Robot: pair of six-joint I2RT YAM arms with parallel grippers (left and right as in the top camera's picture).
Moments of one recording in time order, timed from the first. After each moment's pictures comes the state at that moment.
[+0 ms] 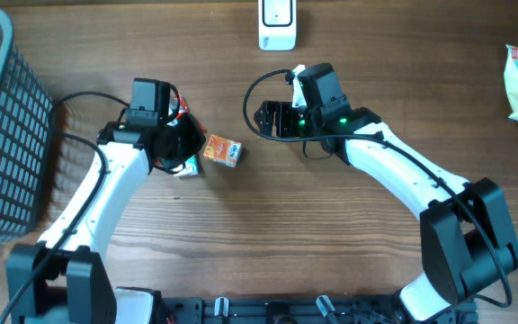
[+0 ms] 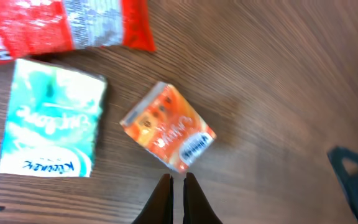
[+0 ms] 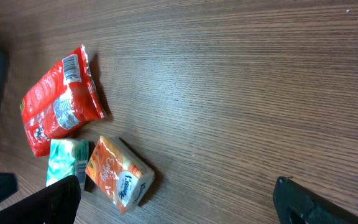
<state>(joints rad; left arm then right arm) -0.15 1.53 1.02 -0.63 0.27 -0.76 0.47 1.76 1.15 -0.26 -0.26 0.46</state>
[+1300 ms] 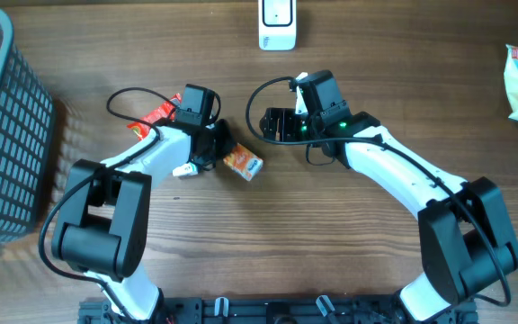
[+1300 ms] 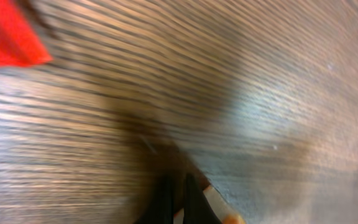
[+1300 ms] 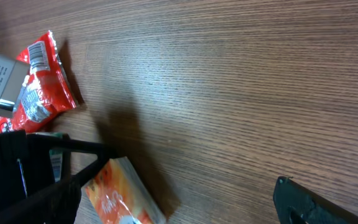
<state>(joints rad) -0.28 1.87 1.02 -0.34 0.28 -0.68 0.47 1.76 1.11 -0.28 -0.22 0.47</state>
